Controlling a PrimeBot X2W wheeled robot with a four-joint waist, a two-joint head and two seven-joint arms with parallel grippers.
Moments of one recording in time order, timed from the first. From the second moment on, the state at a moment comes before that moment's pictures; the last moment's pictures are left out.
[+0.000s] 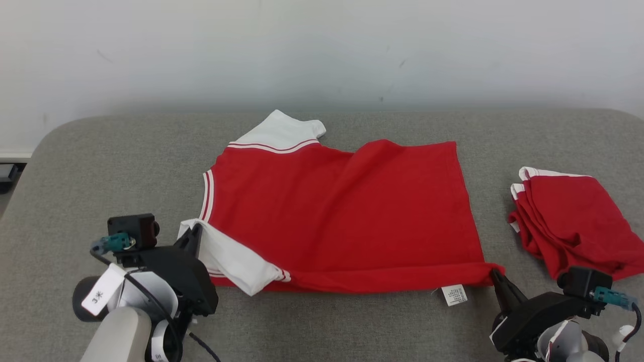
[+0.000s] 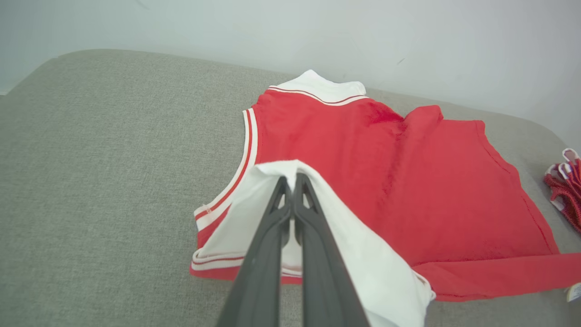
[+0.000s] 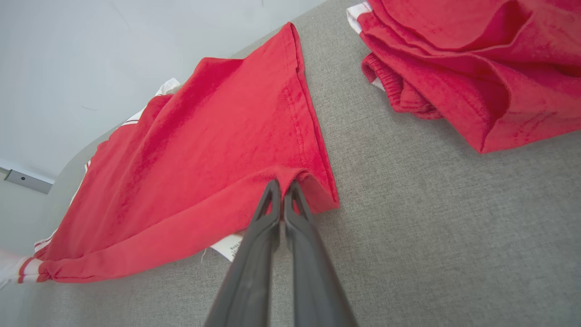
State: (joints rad) left arm -0.33 0.15 -0.29 0.25 -0.38 0.11 0.33; right arm -0.04 -0.07 -0.03 0.19 0.62 -0.04 0.22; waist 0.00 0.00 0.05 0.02
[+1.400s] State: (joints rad) left arm -0.65 0.08 -0.23 0.60 -0.33 0.12 0.14; right arm -0.40 -0.06 -0.01 0.38 0.68 0.00 0.12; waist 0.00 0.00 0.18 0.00
